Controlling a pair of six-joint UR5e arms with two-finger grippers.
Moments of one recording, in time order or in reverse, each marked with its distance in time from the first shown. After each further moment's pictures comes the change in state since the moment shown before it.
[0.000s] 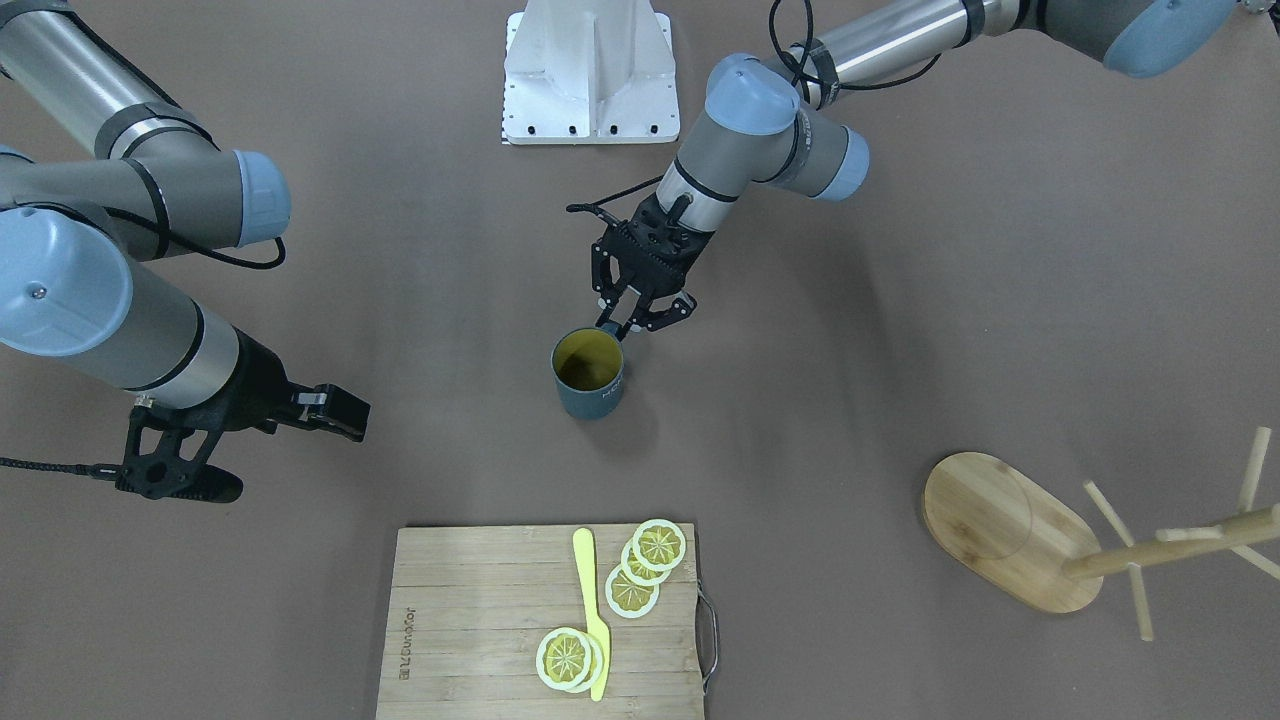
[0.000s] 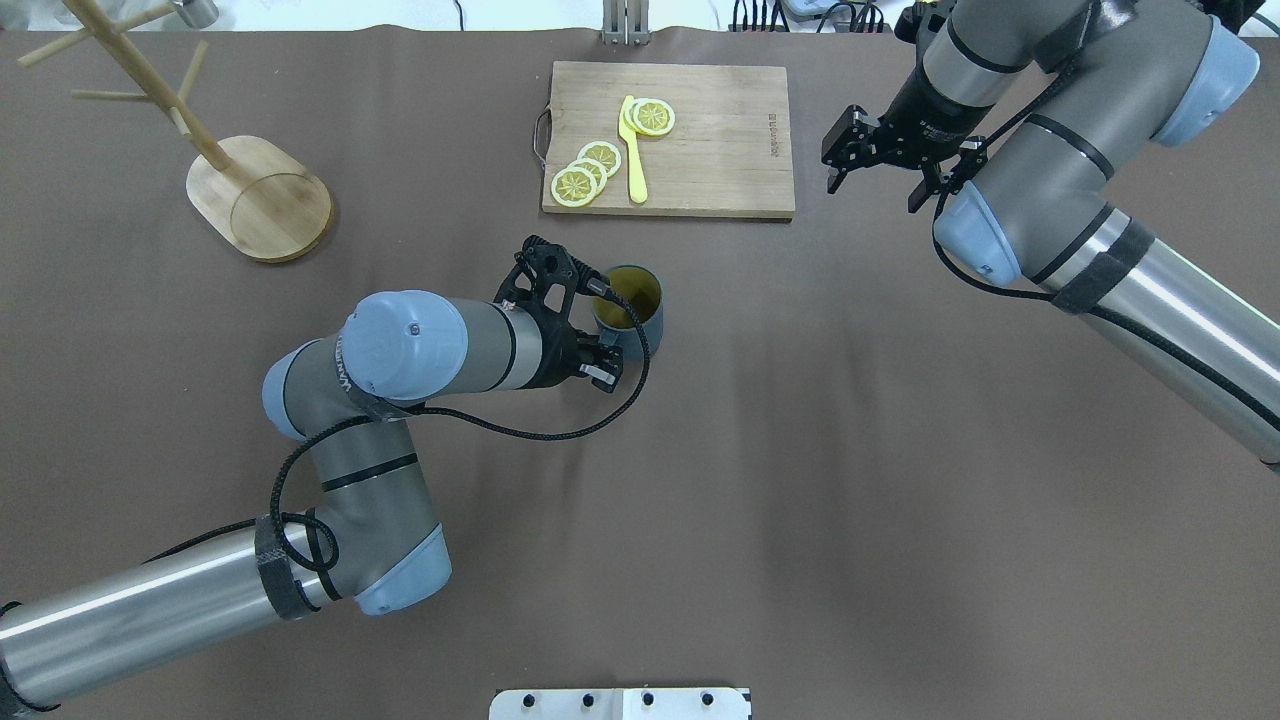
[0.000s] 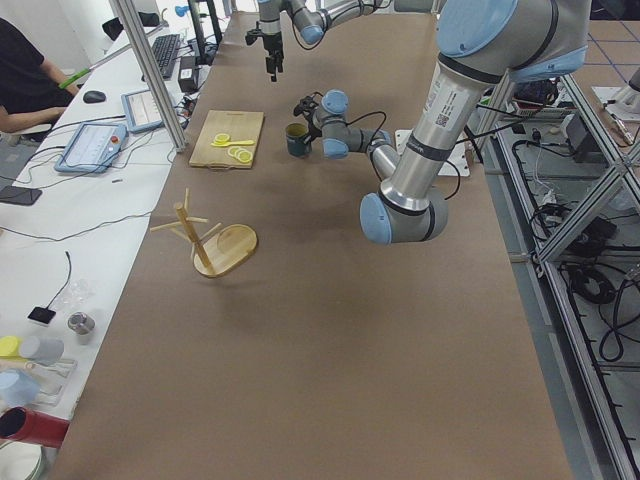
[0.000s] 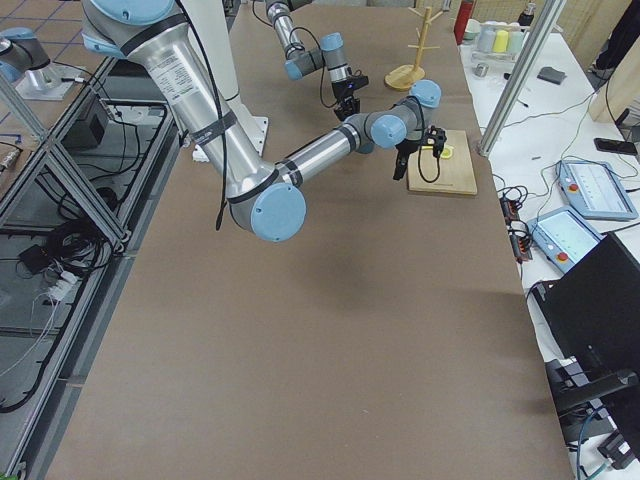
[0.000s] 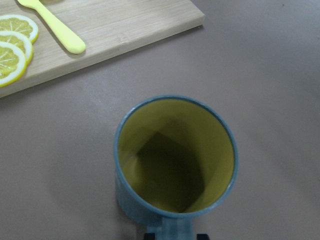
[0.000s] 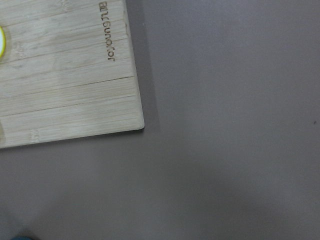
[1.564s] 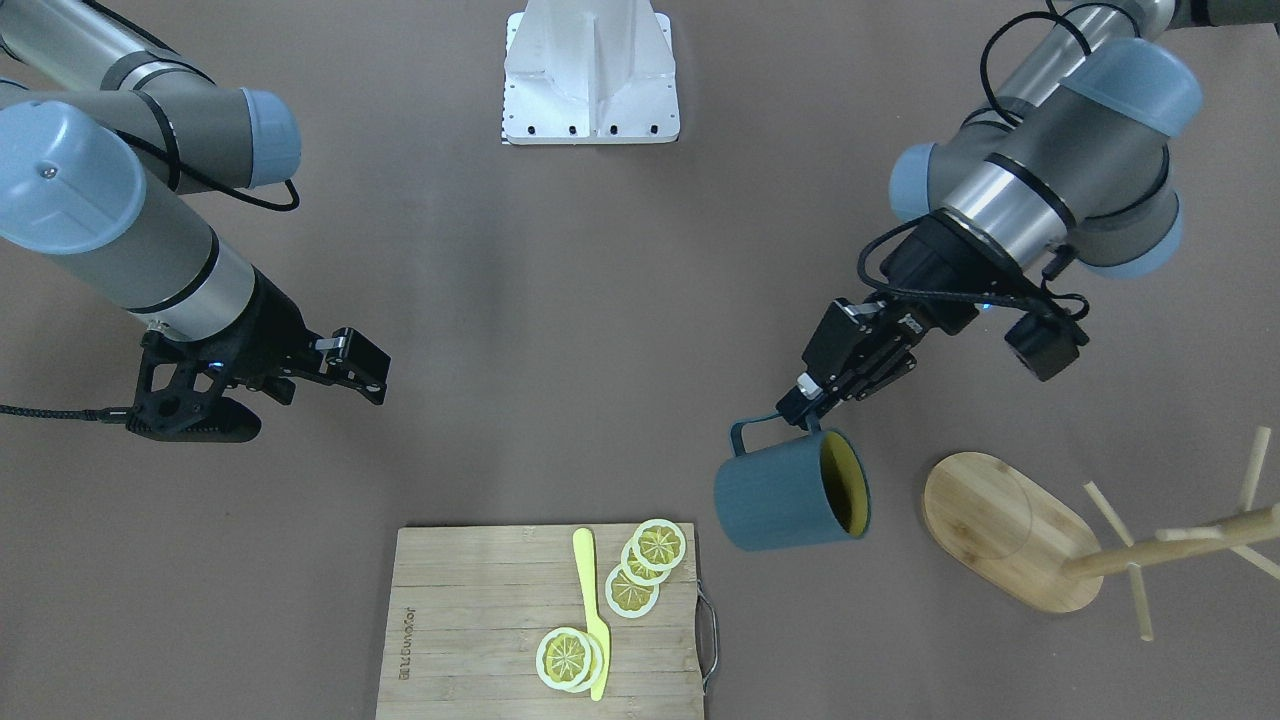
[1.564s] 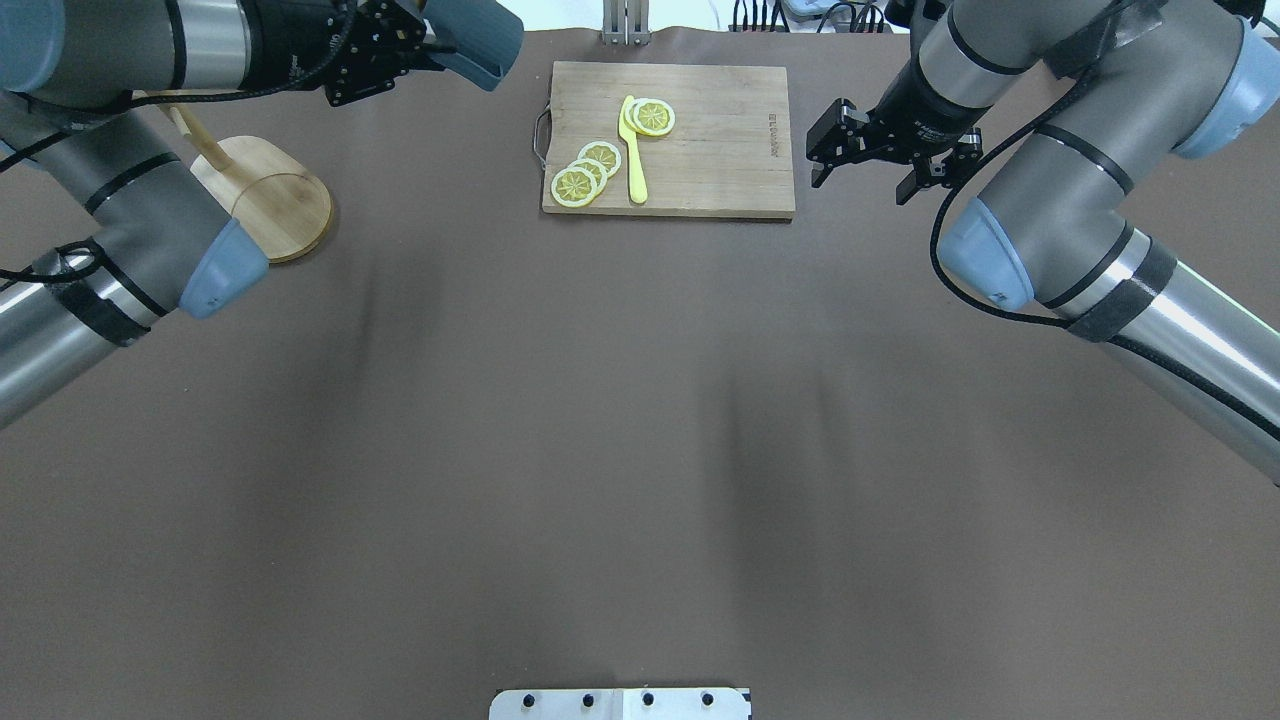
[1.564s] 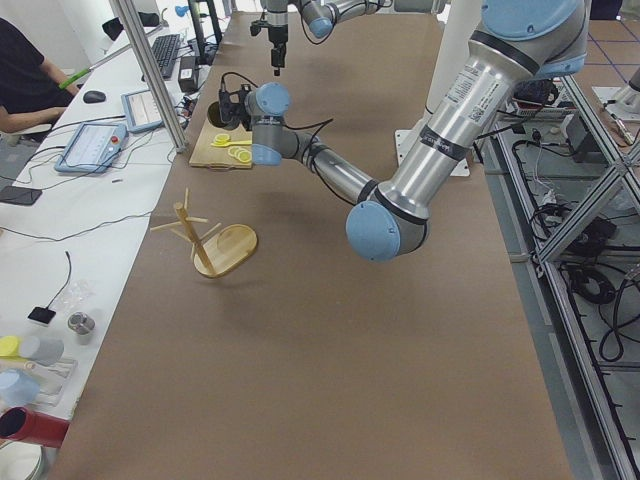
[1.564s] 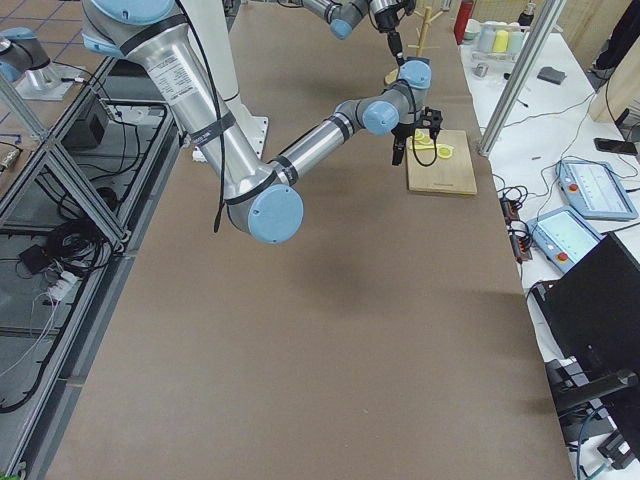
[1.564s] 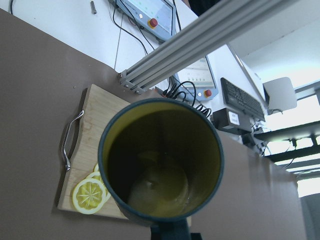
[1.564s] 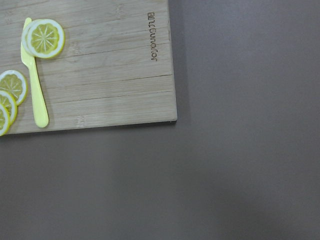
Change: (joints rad) left arm -0.496 0.045 0.094 -0.555 -0.300 -1.070; right arm -0.023 -0.025 0.147 -0.009 -0.066 0.017
